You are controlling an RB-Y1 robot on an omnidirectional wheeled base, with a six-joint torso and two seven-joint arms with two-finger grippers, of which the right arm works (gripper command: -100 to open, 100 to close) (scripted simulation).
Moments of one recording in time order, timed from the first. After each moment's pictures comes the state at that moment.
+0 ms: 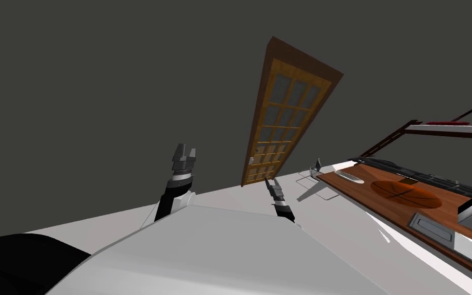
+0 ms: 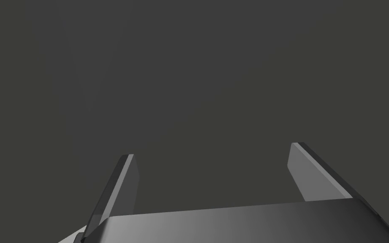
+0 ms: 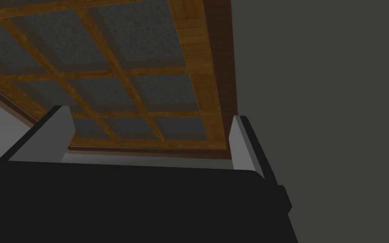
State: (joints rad) arm 0.36 -0.09 -0.22 -1.46 0.39 -0.85 0.72
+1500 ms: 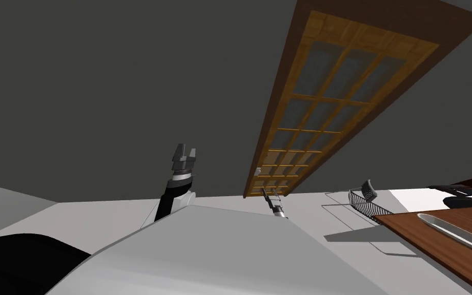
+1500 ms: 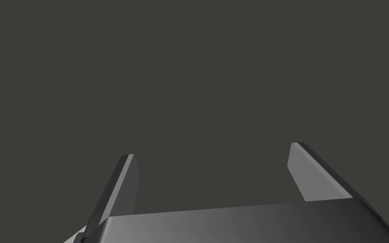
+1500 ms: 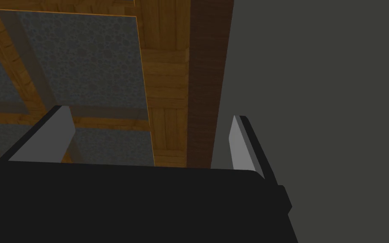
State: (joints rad) arm 0.31 -0.06 -0.32 -1.13 0.55 -0.95 0.95
